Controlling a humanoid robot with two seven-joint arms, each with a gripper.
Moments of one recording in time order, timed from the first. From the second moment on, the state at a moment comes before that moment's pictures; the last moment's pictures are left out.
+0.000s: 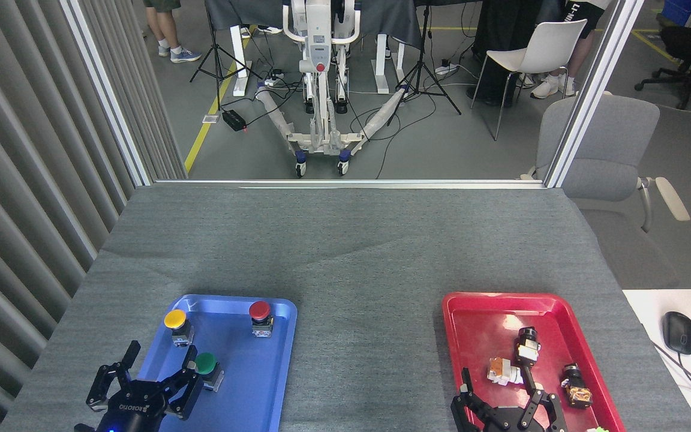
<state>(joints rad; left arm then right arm) 0.11 0.16 0.07 -1.55 -1.37 -0.16 0.18 0.23 0.10 -0.04 -1.61 1.59 -0.08 -0.20</state>
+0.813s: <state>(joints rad) 0.21 0.14 0.07 -1.63 -1.37 -0.14 0.17 0.23 0.11 -0.04 -1.61 1.59 -0.10 -0.20</state>
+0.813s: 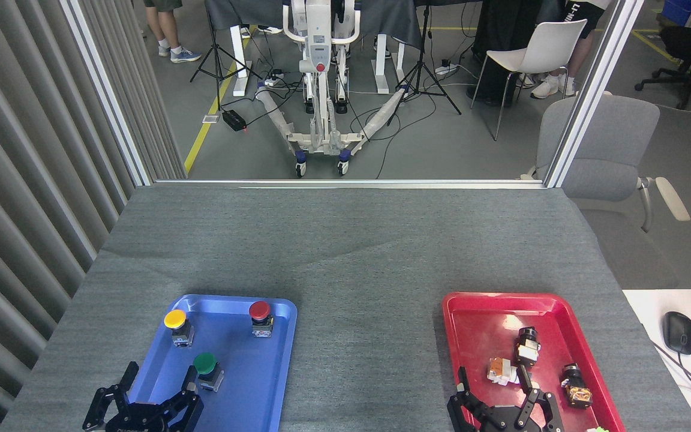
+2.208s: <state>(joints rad) 0.23 0.05 0.06 -1.58 -1.41 -0.11 0.25 0.22 0.13 -0.03 -1.61 1.58 -0.08 -0.15</state>
